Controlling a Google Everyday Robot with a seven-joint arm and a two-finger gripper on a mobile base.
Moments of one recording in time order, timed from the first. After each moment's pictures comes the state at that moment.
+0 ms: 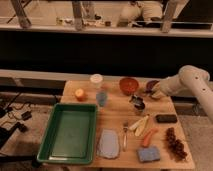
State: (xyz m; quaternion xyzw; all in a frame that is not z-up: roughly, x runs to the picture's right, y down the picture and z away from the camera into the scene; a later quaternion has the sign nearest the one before) arm 0.309 0.013 0.835 -0.15 -0.16 0.11 0.97
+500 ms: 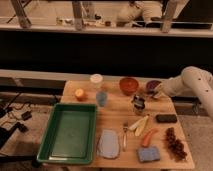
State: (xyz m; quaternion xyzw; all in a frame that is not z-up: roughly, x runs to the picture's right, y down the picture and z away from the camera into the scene) arm 0.322 0.021 0.835 -0.15 -0.16 0.12 0.97
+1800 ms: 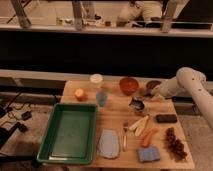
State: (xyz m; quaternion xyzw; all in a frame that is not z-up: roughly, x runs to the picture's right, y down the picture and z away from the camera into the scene) arm 0.308 0.037 0.861 -0.19 -0.17 0.11 0.96
